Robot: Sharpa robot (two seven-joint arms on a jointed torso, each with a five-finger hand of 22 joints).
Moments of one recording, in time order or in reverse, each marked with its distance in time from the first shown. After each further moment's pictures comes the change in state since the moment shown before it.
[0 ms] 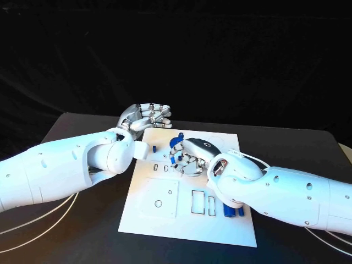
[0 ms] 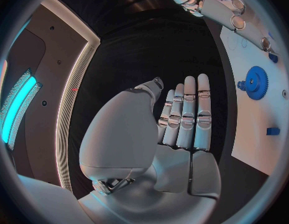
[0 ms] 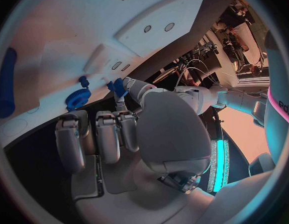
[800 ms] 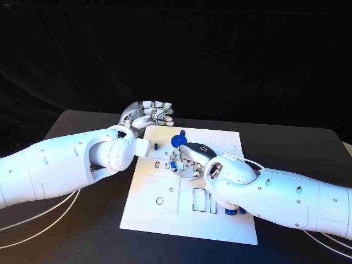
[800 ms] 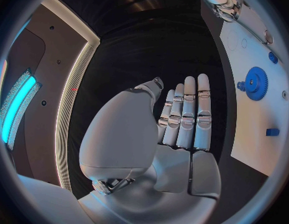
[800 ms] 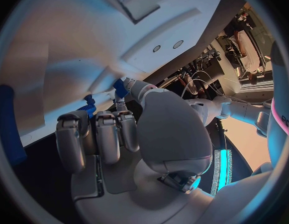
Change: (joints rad) left arm 0.000 -0.003 0.000 0.005 0.004 0.000 0.001; left_hand 0.000 0.000 0.000 0.000 0.000 0.000 0.000 0.000 0.000 0.000 0.000 0.000 0.000 -0.007 0.000 0.000 0.000 0.000 0.000 0.000 0.000 -0.001; right arm -0.031 0.049 -0.008 -0.057 -0.060 0.043 -0.039; right_hand -0.009 -0.009 0.000 0.000 0.000 -0.003 -0.003 0.000 0.000 0.000 0.000 0.000 0.000 0.000 0.000 0.000 0.000 0.000 -0.004 -0.004 0.000 0.001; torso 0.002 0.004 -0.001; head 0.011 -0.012
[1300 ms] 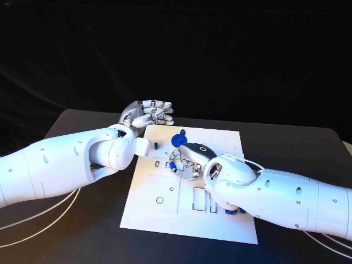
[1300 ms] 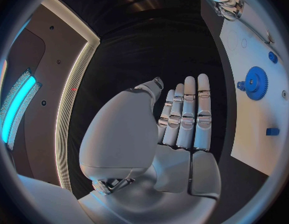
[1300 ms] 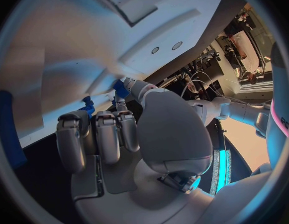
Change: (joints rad) left arm 0.000 -0.003 0.000 0.001 0.001 0.000 -0.001; left_hand 0.000 0.000 0.000 0.000 0.000 0.000 0.000 0.000 0.000 0.000 0.000 0.000 0.000 0.000 0.000 0.000 0.000 0.000 0.000 0.000 0.000 0.000; right arm -0.005 0.002 -0.001 0.004 -0.009 -0.005 0.000; right_hand -0.003 -0.003 0.000 0.000 0.000 0.000 0.000 0.001 0.001 0.000 0.000 0.000 0.000 0.000 0.000 0.000 0.000 0.000 0.004 -0.004 0.000 0.000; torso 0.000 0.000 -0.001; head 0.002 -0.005
